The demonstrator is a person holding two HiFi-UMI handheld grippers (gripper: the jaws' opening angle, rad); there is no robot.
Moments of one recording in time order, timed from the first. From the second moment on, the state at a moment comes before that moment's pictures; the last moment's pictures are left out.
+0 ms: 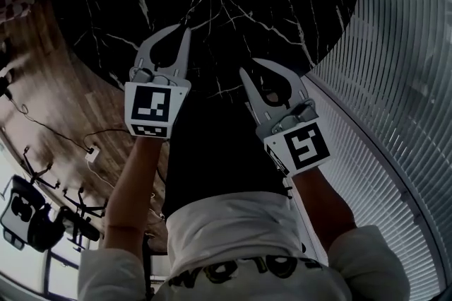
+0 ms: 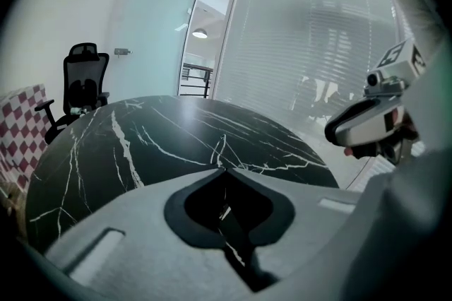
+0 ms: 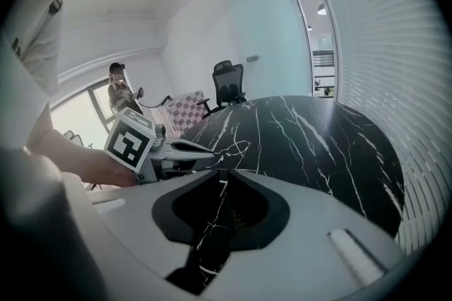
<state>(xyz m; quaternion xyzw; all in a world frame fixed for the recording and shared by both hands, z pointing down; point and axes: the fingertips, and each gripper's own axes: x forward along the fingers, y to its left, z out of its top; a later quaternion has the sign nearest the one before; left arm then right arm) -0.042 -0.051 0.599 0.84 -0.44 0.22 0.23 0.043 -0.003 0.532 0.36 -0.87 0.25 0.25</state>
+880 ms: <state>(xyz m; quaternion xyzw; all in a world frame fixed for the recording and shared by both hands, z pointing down) -0.039 -0.006 0.344 0.85 -0.48 0.12 0.18 0.040 0.001 0.298 0.37 -0.91 0.13 0.14</state>
